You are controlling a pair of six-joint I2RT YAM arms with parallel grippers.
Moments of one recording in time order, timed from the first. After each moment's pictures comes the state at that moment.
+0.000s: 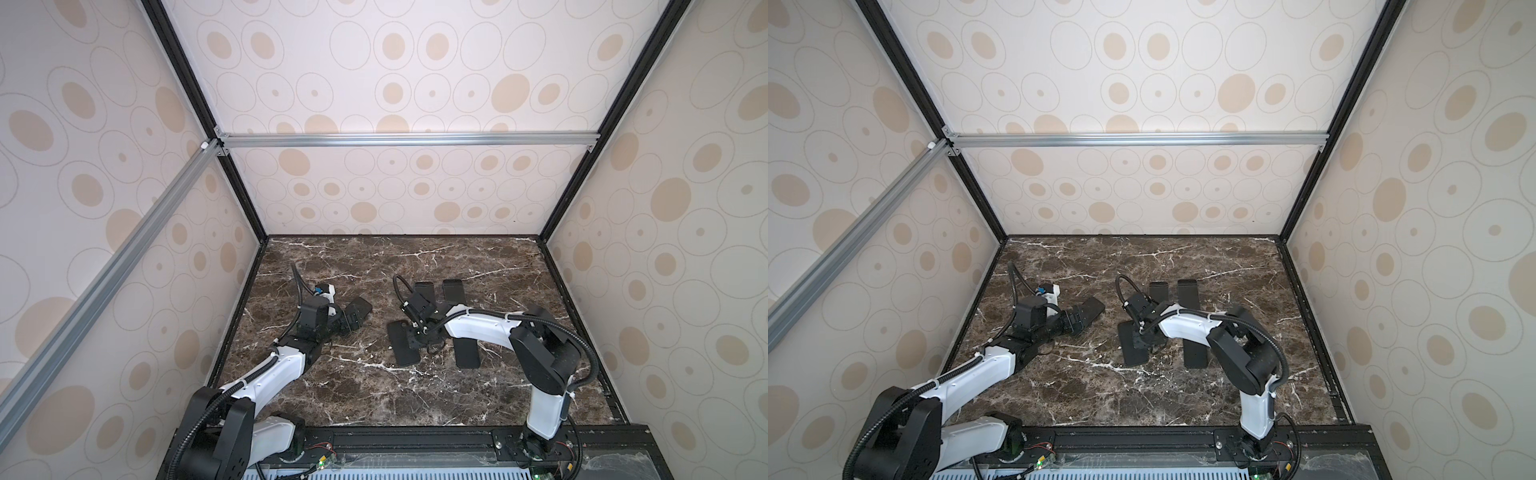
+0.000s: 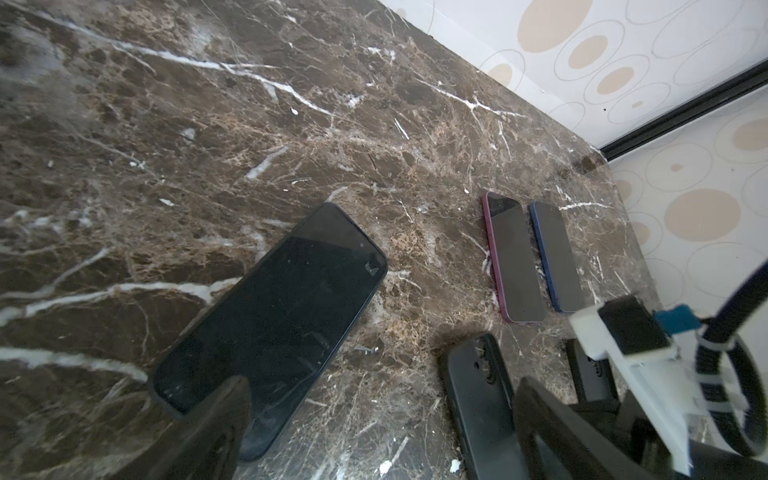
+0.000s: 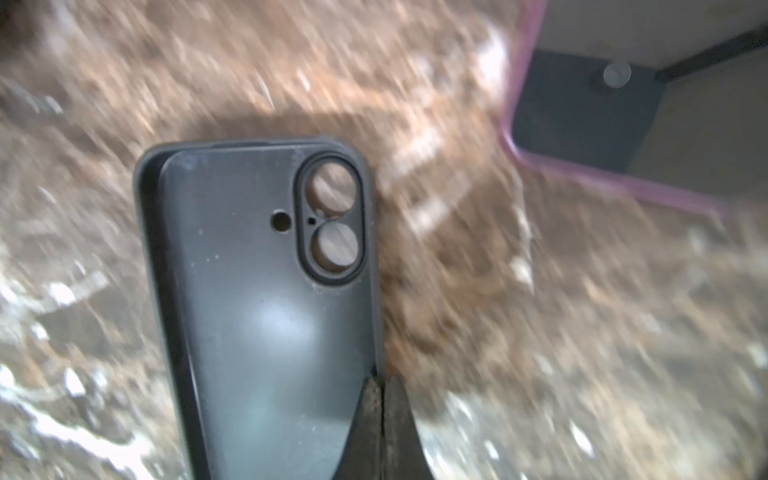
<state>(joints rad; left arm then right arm) -0.31 1.23 0.53 0.10 0.14 -0.54 0.81 1.83 1.13 -0.55 0.05 0.60</state>
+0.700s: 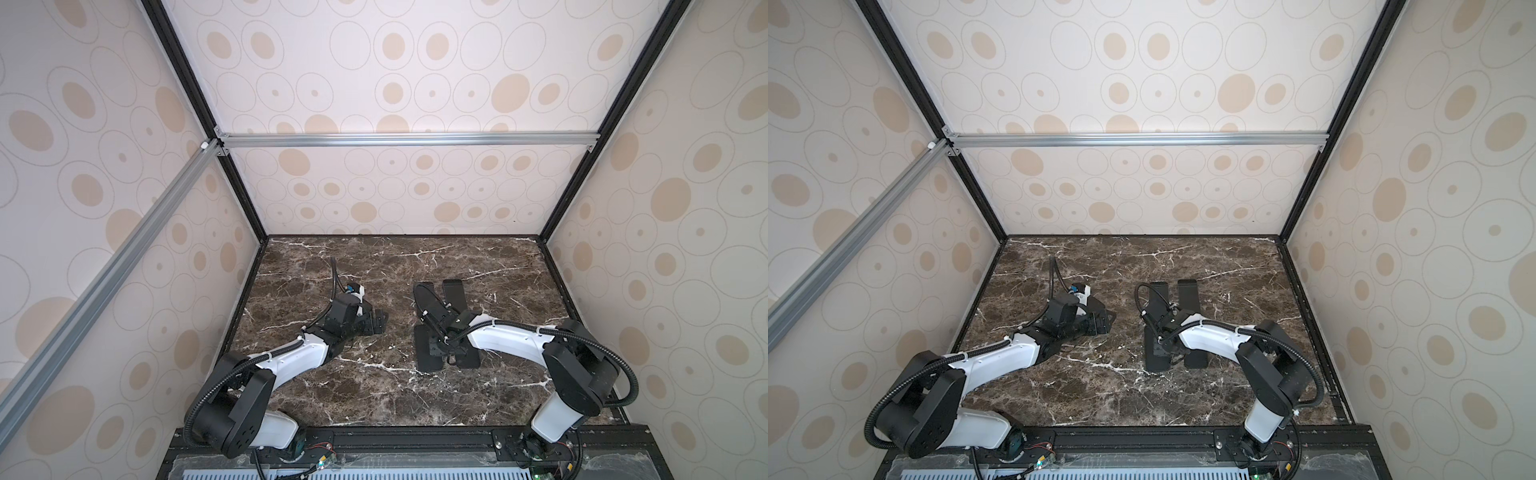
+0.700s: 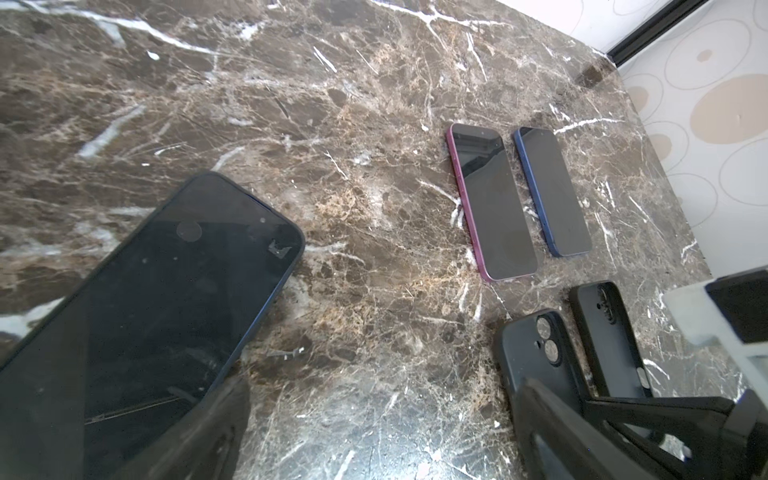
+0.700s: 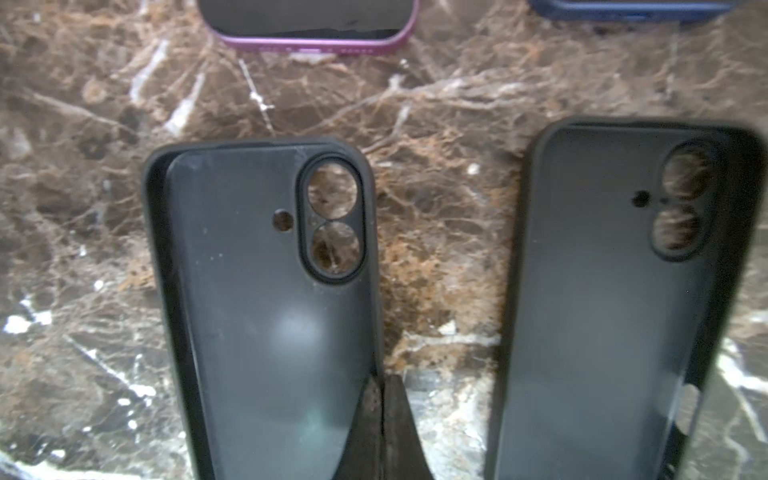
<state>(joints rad) -0.50 1.40 0.62 0.11 0.06 -0.51 0.77 1.67 0.98 -0.63 0.19 0.74</state>
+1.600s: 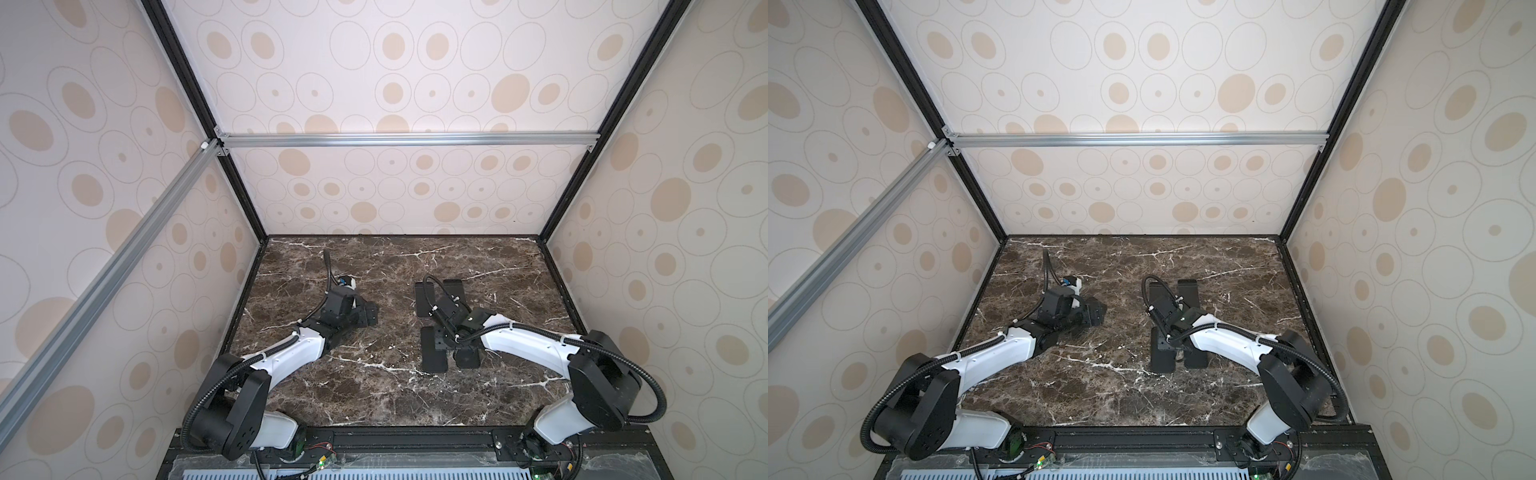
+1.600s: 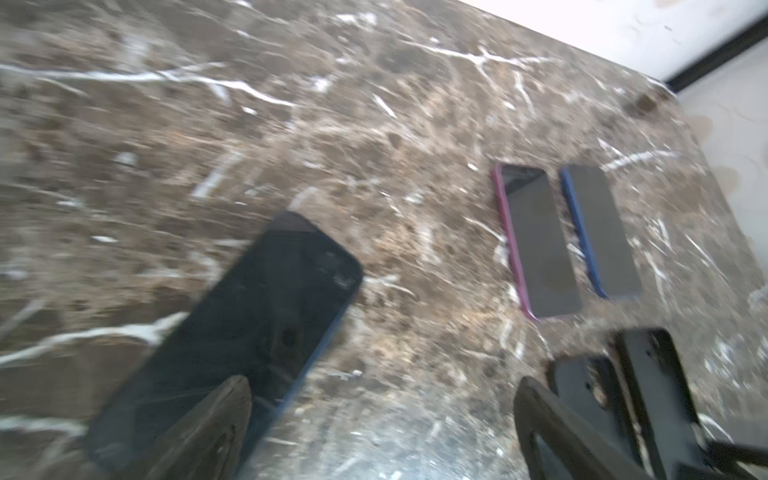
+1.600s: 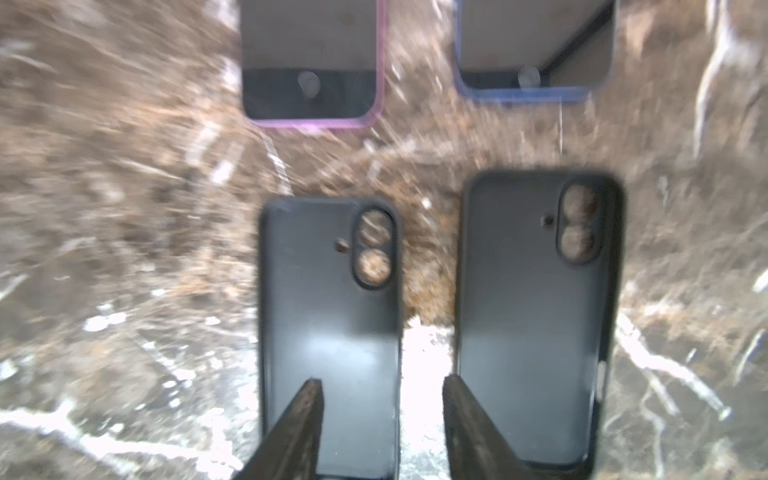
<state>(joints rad) -0.40 1.38 0.69 -0.01 -0.03 -0.49 0.76 1.54 0.97 -0.63 0.22 0.71</state>
